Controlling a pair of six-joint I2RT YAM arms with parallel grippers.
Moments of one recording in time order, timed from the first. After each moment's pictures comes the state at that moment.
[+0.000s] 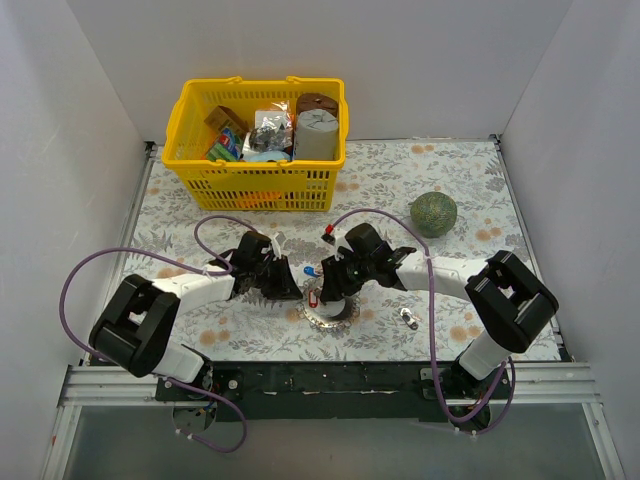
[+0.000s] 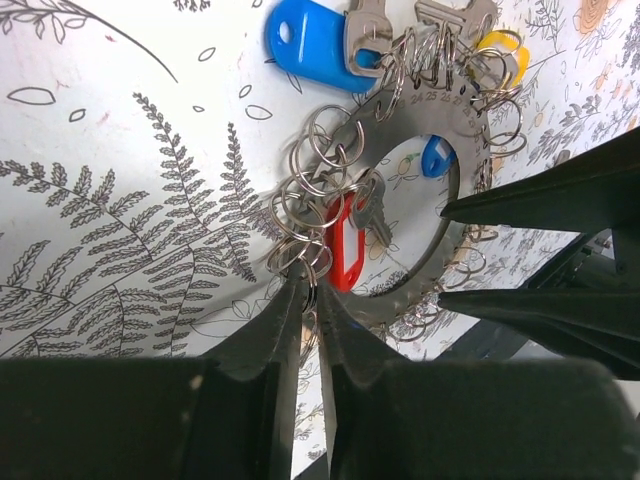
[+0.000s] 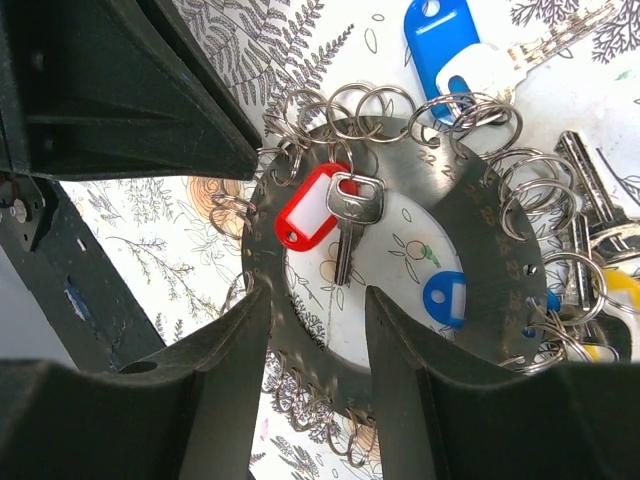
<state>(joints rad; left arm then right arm) -0.51 1.43 0.59 -0.07 0.42 -0.67 0.81 1.60 0.82 -0.06 -0.43 0.34</state>
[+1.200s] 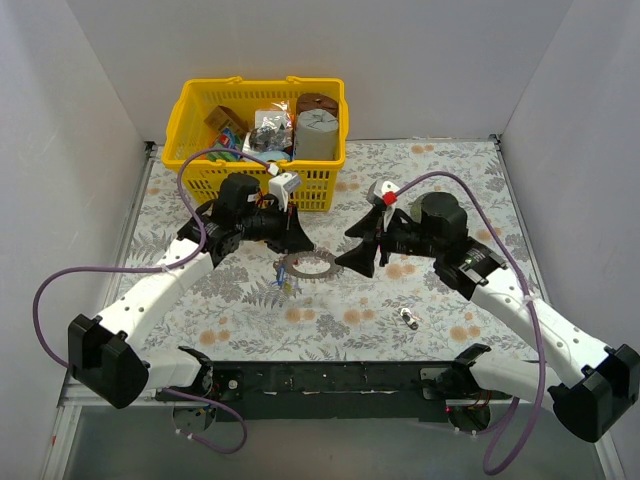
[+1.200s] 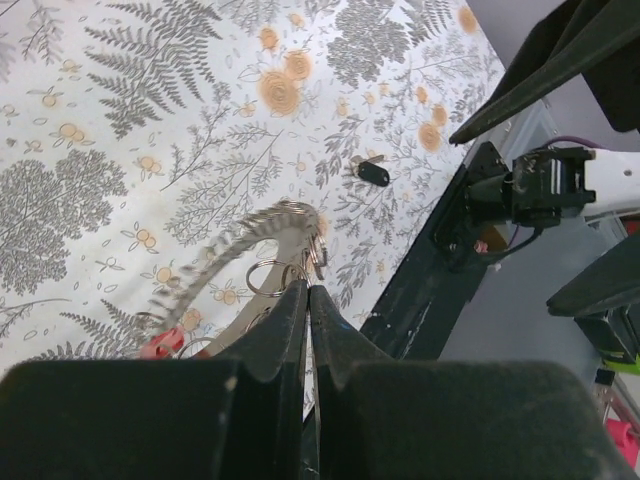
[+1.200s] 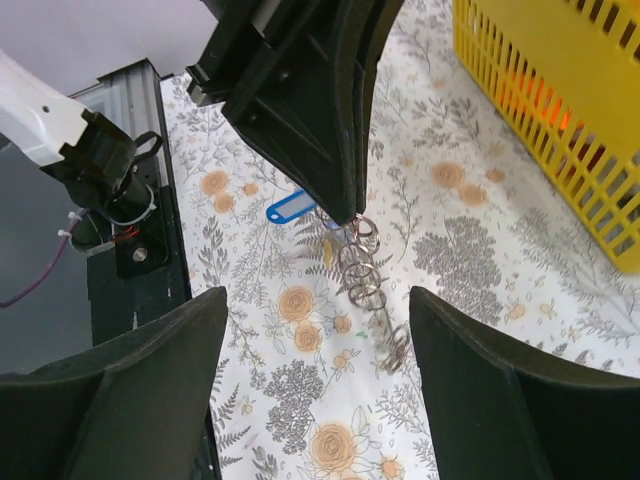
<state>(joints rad) -0.52 1.25 1.09 -0.44 0.59 -0.28 0.67 1.06 0.91 -0.12 -0.64 0.05</state>
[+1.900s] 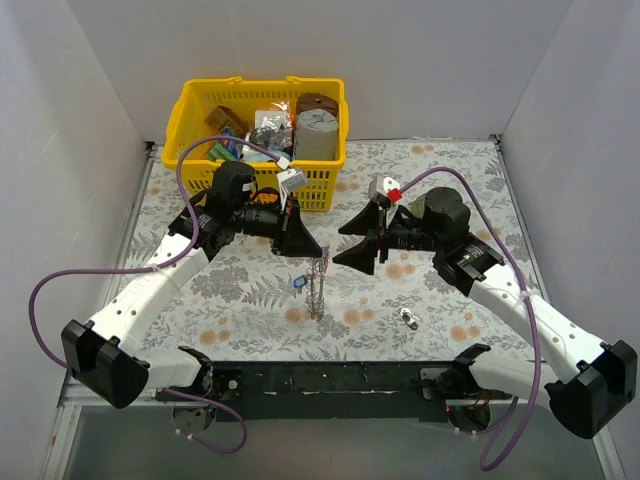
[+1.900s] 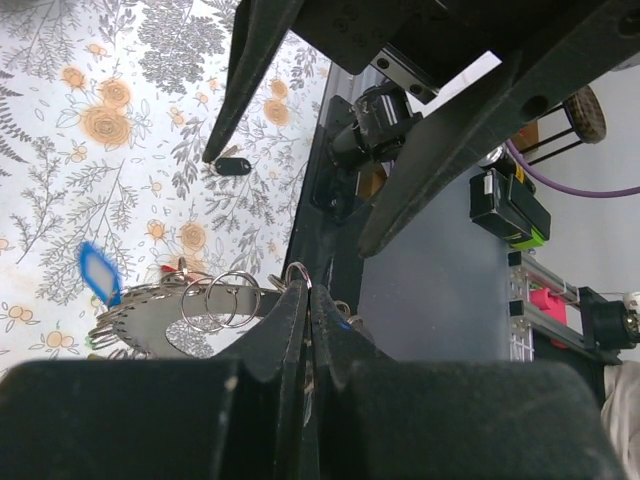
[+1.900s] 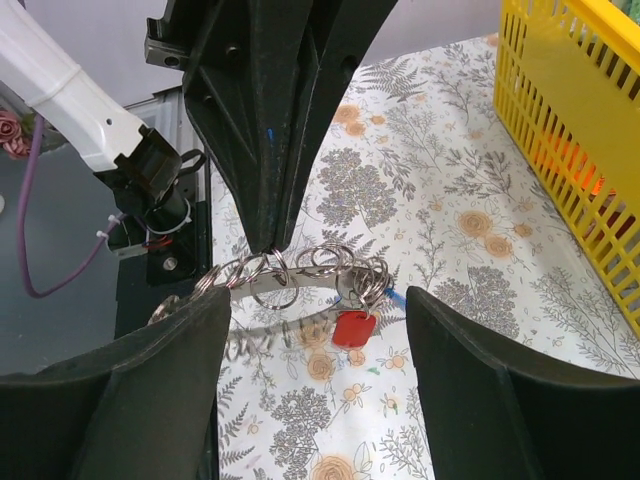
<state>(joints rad) -0.52 1.25 1.24 -0.53 0.99 -0.16 0.63 1.06 0.93 -0.01 -0.80 0.05</state>
